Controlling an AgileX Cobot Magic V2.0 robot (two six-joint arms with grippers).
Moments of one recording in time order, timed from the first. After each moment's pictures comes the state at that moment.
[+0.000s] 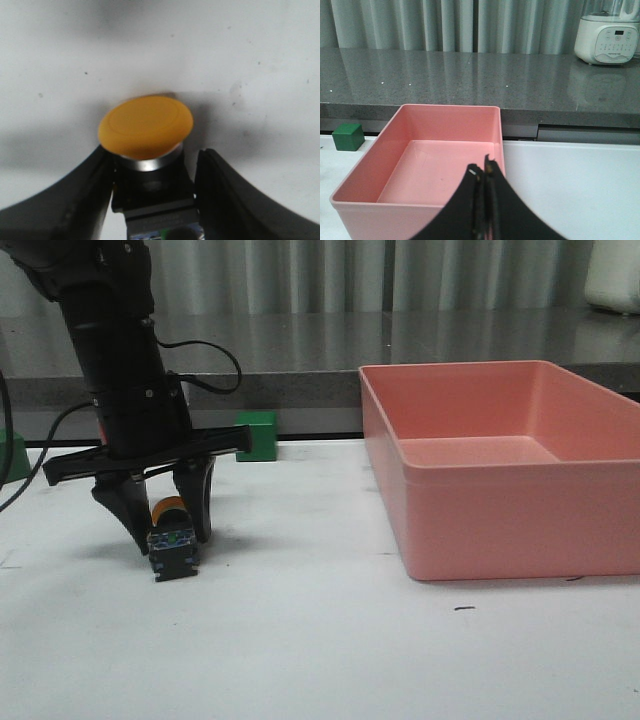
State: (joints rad) left arm -0.37 2.12 -1.58 -0.18 1.05 -0.35; right arm 0.04 0.10 -0.34 -0.01 0.34 0.05
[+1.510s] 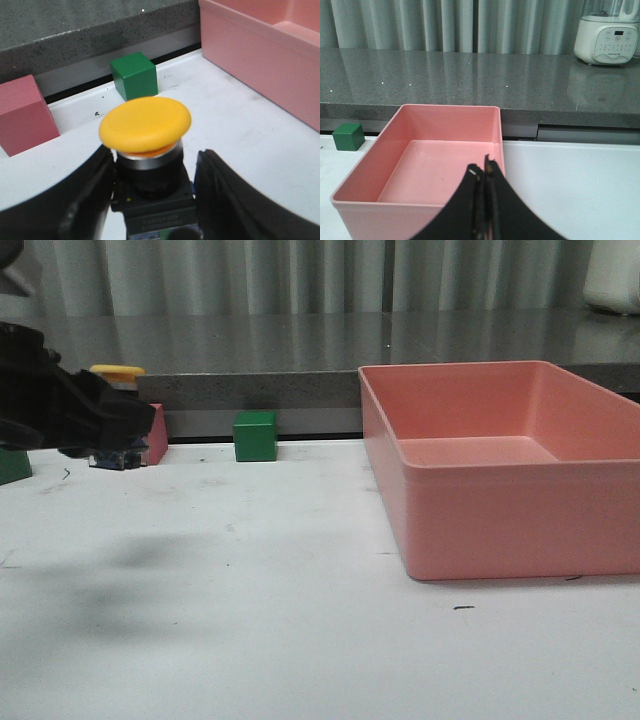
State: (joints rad) left arm -0.29 1.62 -0.55 0.34 -0.67 -0.13; right arm 0.04 0.10 -0.34 -0.01 0.34 0.05
